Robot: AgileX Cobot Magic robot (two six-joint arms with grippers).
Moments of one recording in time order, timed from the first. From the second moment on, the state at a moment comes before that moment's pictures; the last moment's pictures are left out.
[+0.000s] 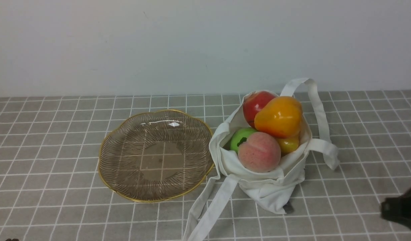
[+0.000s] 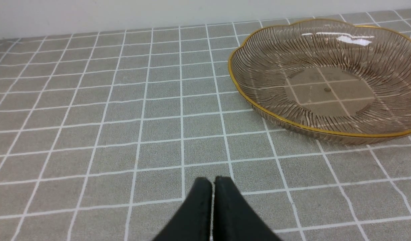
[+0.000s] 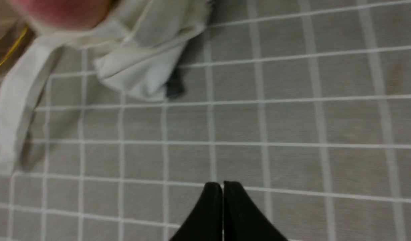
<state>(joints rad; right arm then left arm) 0.12 0.98 -0.63 0.40 0.88 -0.12 -0.02 -0.01 0.03 -0.04 0.38 0.07</state>
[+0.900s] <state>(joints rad) 0.59 1.61 -1.18 -0.09 0.75 0.33 -0.02 -0.01 0.03 -0.04 0.38 0.07</state>
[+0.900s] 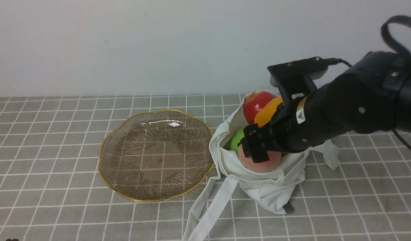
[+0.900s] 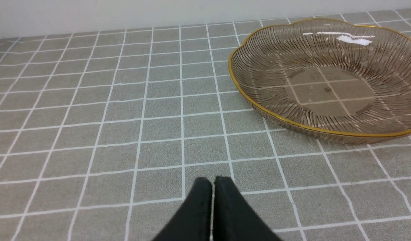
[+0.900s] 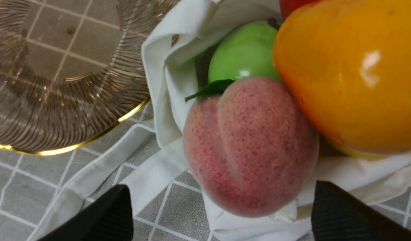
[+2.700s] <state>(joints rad) 0.59 1.60 -1.19 -0.08 0.65 0.56 -0.02 -0.01 0.03 -0.04 0.38 0.07</state>
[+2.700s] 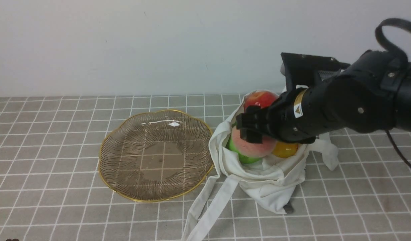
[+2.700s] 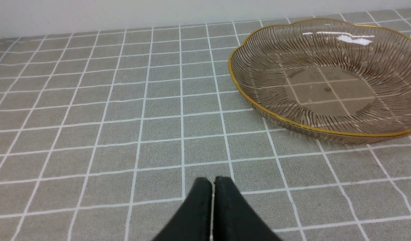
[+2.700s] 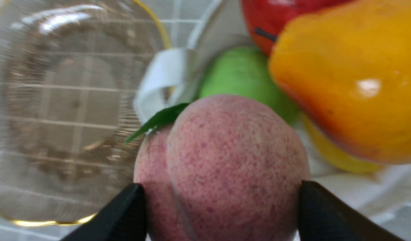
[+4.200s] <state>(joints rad) 0.65 2.03 -1.68 0.43 0.72 -0.32 -0.02 -0.01 0.03 -0.04 0.38 0.07</state>
